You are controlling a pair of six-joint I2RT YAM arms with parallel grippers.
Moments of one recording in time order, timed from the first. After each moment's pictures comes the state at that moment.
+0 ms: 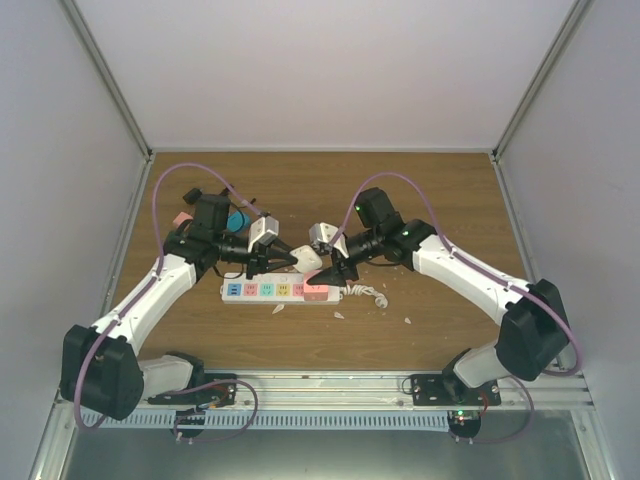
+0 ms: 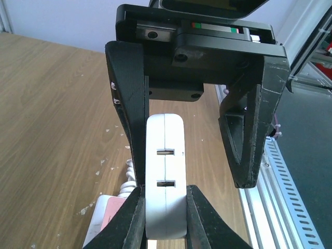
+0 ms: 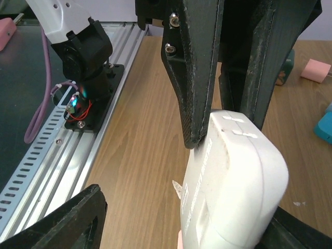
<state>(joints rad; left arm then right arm) -0.28 1.22 0.88 -0.40 1.15 0.51 0.68 1.47 1.14 -0.45 -0.91 -0.63</state>
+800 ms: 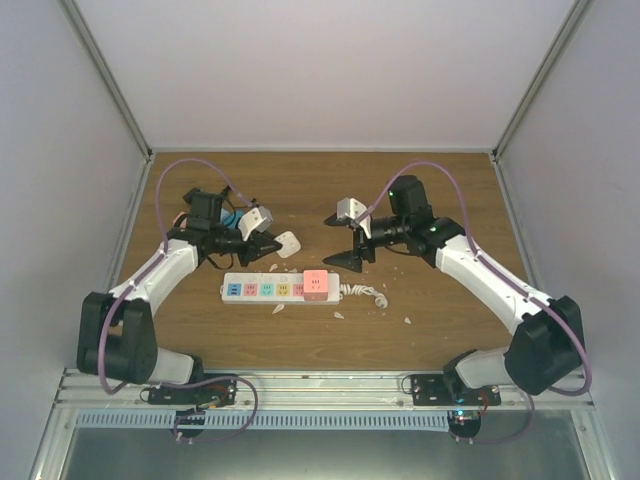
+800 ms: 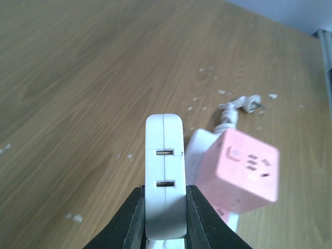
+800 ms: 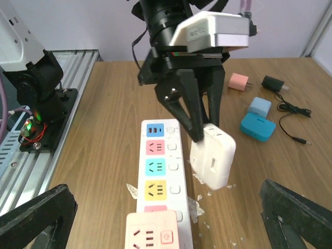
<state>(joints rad) -0.16 1.36 0.88 -0.38 0.92 0.56 0.51 1.38 1.10 -0.33 -0.92 -0.54</state>
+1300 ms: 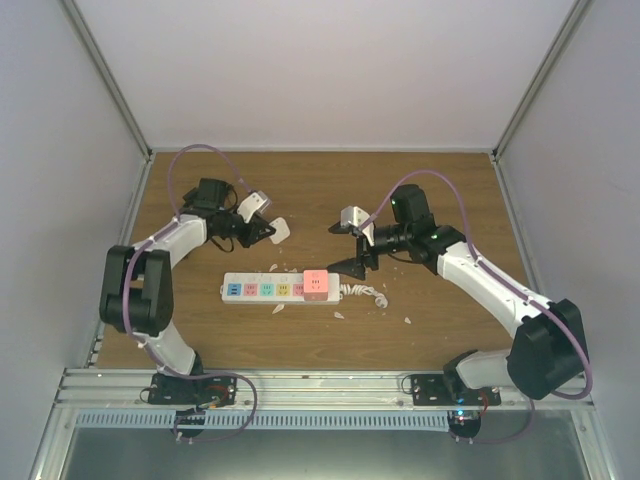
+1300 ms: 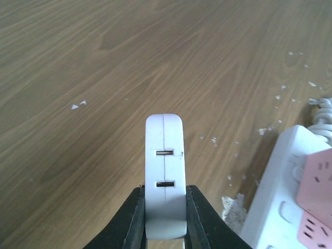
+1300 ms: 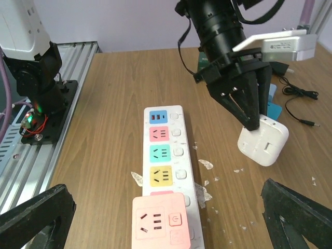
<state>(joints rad) -0.10 1.67 1.05 -0.35 0.75 0.50 0.49 1.35 1.00 -0.30 -0.92 -0.53</state>
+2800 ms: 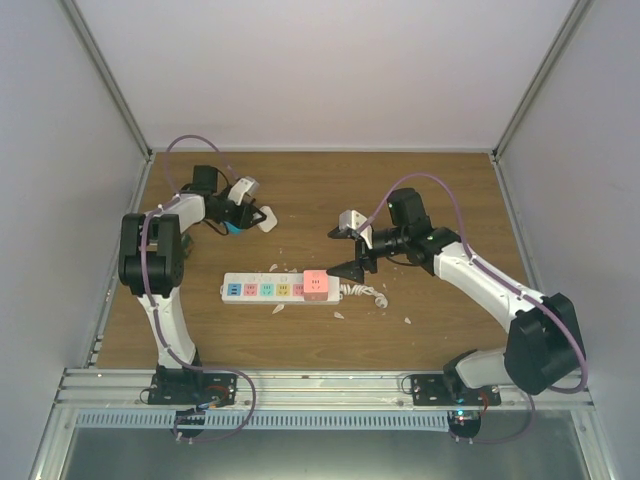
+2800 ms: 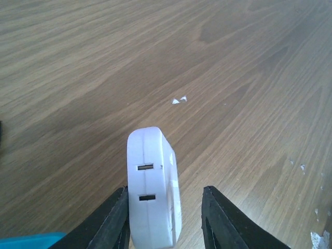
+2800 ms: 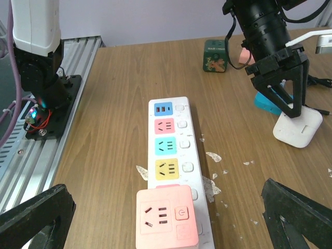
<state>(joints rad) 0.00 2.01 1.33 -0.38 0.74 0.41 0.49 1.38 0.97 -0.28 -0.93 -0.53</state>
